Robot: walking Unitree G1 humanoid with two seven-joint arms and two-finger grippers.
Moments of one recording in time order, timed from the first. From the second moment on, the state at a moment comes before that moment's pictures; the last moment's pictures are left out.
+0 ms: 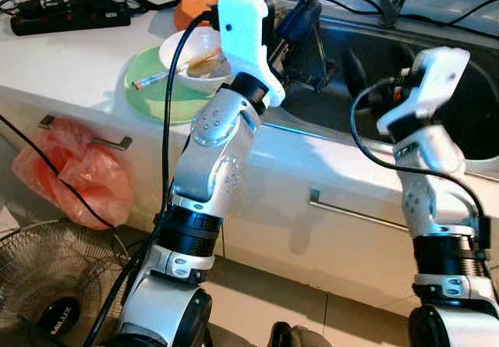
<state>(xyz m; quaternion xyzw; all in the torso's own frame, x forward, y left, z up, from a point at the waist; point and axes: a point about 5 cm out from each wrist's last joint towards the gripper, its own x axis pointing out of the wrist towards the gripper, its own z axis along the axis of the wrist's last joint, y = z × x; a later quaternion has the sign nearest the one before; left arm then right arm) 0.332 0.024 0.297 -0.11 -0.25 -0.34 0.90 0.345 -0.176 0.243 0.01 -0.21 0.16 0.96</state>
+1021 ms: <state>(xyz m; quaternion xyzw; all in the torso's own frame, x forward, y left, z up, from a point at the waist) 0.331 0.018 0.286 -0.08 -0.25 -0.36 0.89 0.325 -0.152 0.225 0.01 -0.16 0.30 0.94</state>
